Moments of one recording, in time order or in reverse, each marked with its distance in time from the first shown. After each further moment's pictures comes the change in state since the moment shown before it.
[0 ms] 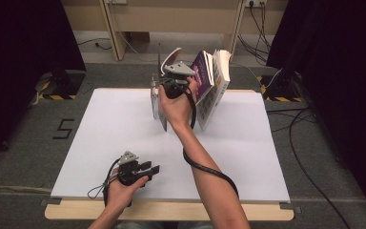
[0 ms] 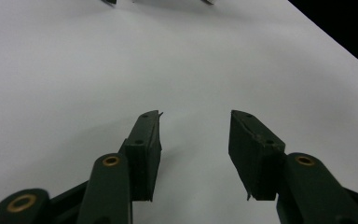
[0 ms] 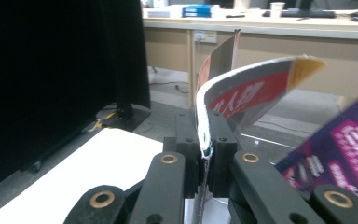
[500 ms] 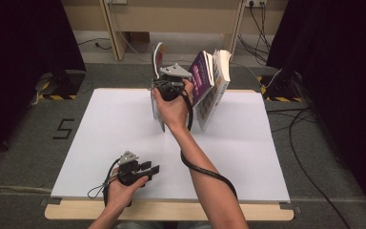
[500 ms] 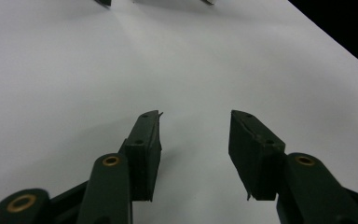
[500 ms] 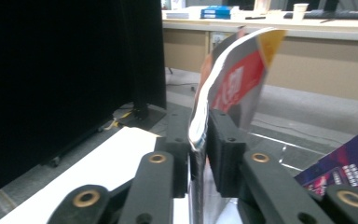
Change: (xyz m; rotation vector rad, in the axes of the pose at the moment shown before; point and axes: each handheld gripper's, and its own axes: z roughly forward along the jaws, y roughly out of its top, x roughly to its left) left arm 0.000 0.000 0.000 -0.001 0.000 -0.001; right arm 0.009 -0.004 0.002 -0.007 0.070 0.008
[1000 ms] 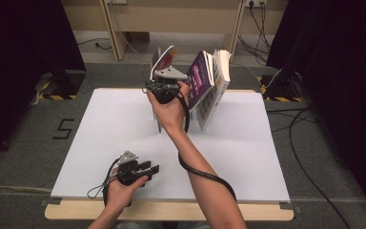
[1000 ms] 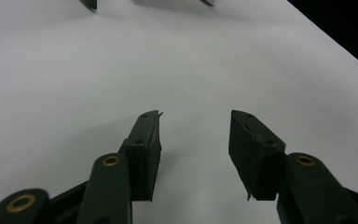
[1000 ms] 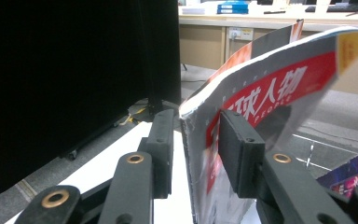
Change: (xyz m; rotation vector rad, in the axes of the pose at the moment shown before) left arm 0.001 0.001 -0.001 -0.003 0.002 0.001; right arm 0.012 -0.003 0.002 0.011 0.061 -0.003
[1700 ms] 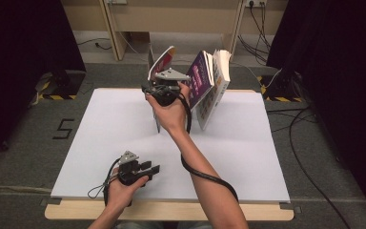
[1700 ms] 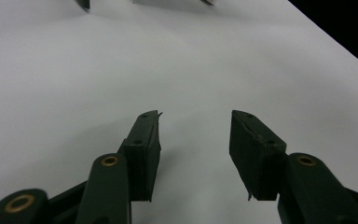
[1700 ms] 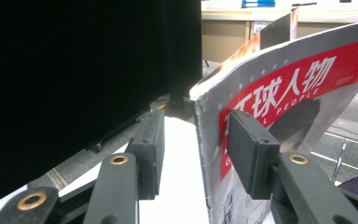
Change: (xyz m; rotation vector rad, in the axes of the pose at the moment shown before) left arm -0.001 0.000 0.001 0.004 -0.002 0.004; right arm -0.002 -0.005 -0.003 0.022 0.095 0.008
